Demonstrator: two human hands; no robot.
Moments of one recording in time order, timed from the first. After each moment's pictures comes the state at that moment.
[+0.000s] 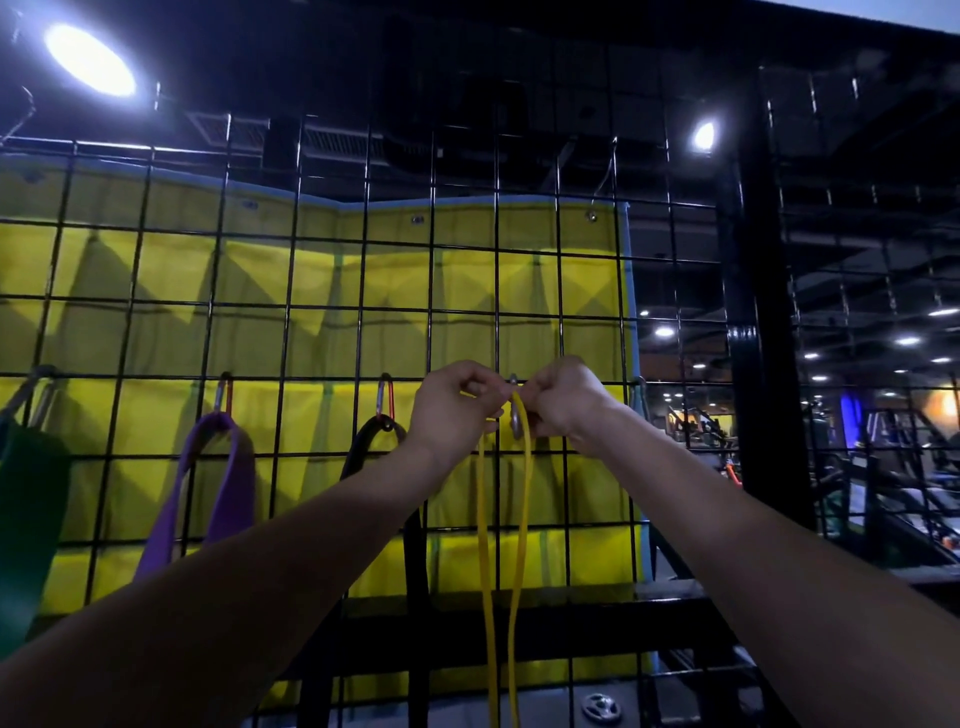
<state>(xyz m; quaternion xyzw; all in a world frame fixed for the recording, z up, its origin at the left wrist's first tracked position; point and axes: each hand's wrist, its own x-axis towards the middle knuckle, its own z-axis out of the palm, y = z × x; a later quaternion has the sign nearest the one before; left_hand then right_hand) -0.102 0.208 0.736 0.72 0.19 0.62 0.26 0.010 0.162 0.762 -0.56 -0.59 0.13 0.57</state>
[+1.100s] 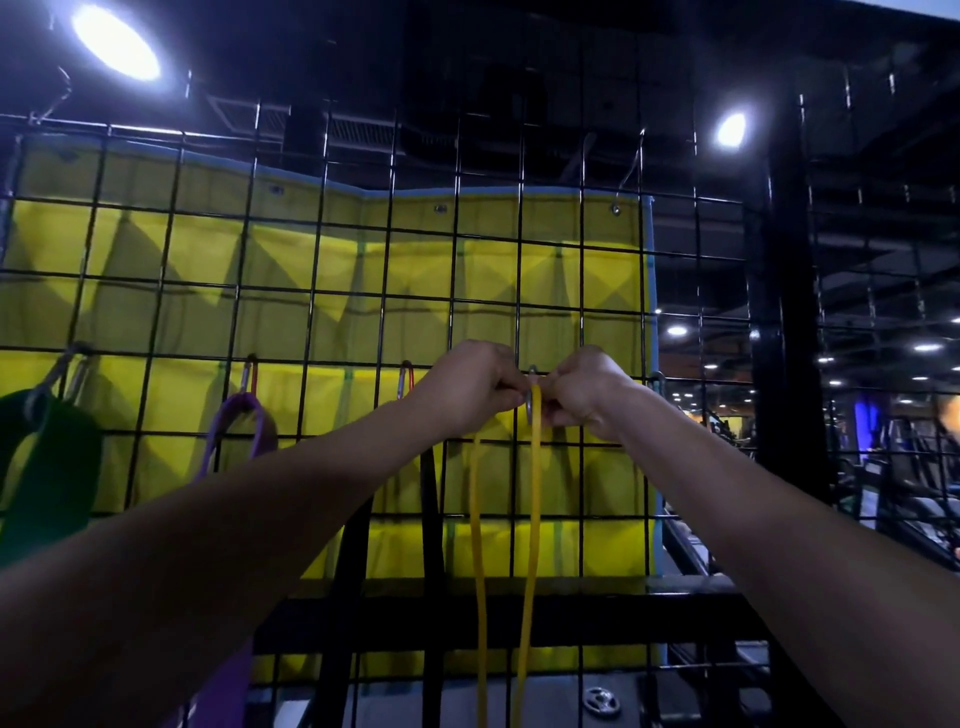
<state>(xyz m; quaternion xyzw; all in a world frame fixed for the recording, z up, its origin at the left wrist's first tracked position) -0.124 0.209 0.760 0.87 0.18 0.43 -0.16 0.007 0.154 0.770 -0.59 -0.58 0.13 0.55</state>
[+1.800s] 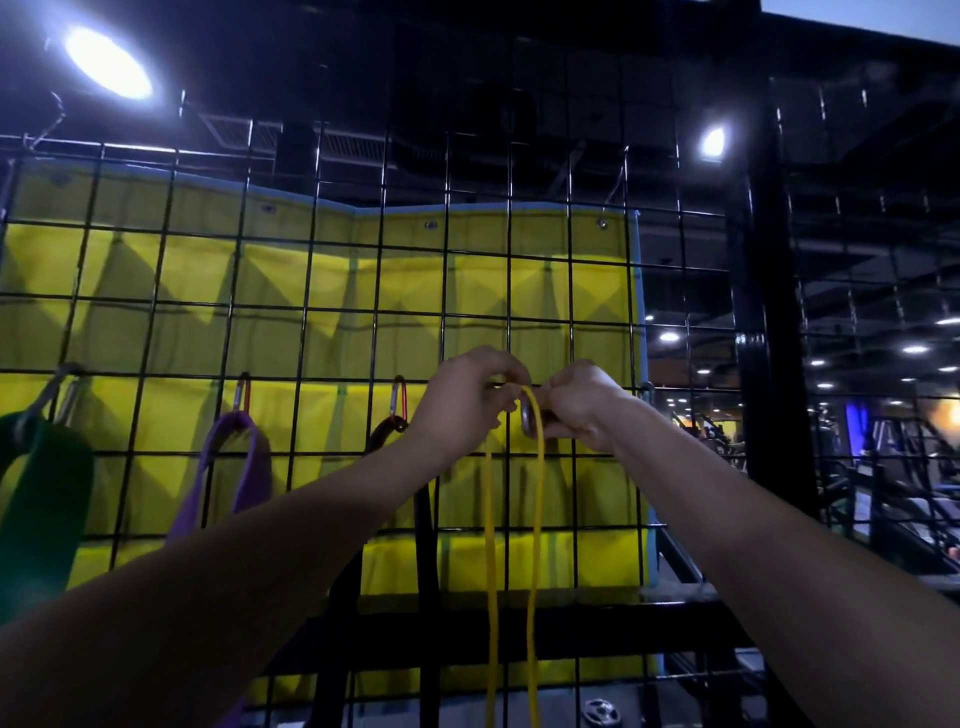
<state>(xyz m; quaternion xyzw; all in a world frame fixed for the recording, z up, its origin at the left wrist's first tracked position) -0.115 0.203 0.748 0.81 0.17 0.55 0.01 0.009 0.153 0.769 -0.56 -0.57 0.19 0.57</state>
